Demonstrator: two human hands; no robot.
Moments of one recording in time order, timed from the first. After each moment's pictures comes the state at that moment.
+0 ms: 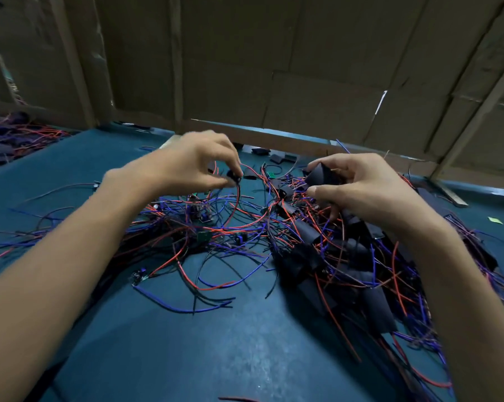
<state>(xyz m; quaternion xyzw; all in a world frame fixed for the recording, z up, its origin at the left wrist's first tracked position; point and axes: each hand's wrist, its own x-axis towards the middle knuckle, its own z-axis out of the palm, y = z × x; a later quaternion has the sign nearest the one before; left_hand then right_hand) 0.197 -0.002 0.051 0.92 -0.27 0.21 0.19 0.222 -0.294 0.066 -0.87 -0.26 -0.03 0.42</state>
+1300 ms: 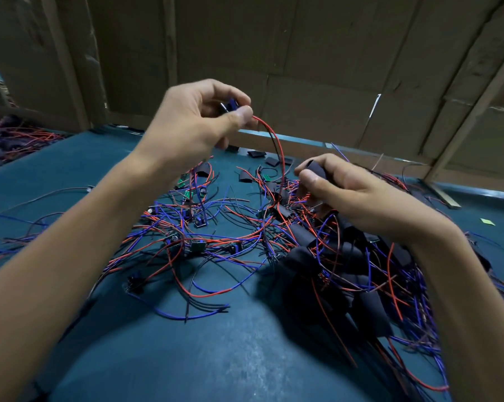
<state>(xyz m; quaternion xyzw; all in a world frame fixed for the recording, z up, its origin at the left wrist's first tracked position) 0.173 -0.047 0.090 0.76 -0.12 0.28 0.58 0.209 -0.293 0.071 -0.85 -0.34 0.05 0.40</state>
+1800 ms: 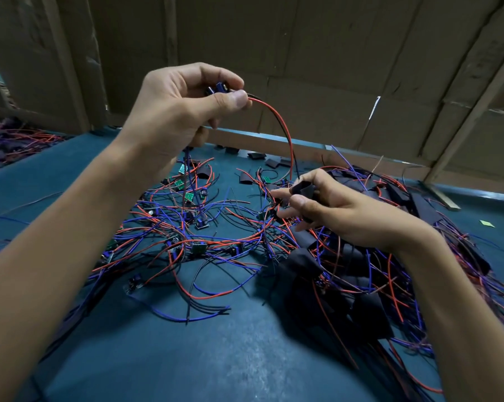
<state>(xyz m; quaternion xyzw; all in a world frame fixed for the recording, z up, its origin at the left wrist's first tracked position) 0.171 -0.026 0.098 0.70 -0.18 0.26 0.64 0.206 -0.284 0.061 -0.81 -0.34 0.19 0.44</state>
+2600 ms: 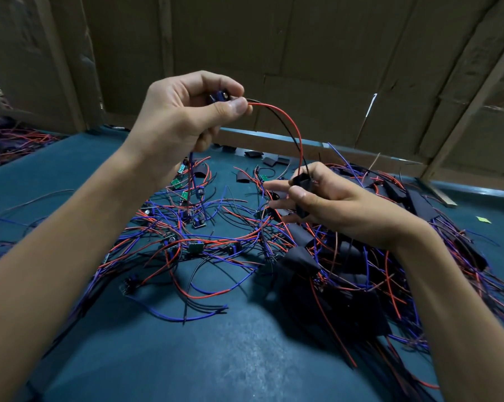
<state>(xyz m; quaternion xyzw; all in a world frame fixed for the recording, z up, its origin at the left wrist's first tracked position) 0.173 -0.037 0.090 0.68 -0.17 0.24 0.67 0.209 -0.286 0.056 -0.75 -0.34 0.20 0.54</state>
